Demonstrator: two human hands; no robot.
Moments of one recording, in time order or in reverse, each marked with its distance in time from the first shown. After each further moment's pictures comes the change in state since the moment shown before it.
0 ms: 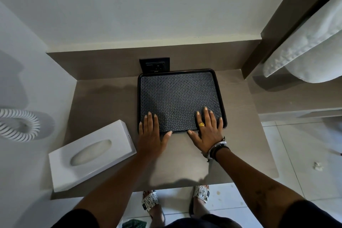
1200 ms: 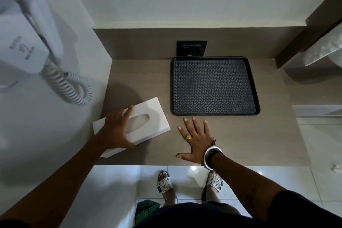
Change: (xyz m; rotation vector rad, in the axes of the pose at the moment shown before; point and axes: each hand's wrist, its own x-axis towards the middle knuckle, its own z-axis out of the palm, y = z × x) left_hand -0.069 -0.233 -0.098 0.074 -0.224 0.095; right_hand -0.071 -0.139 0.048 -0.254 -0.227 -0.447
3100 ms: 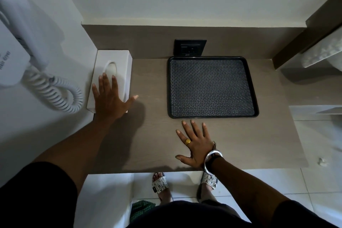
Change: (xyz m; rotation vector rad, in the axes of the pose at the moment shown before) left_hand 0.103 -0.012 -0.019 0.097 0.448 -0.259; right_hand 0.005 0.006 0.010 0.044 -0.021 0.015
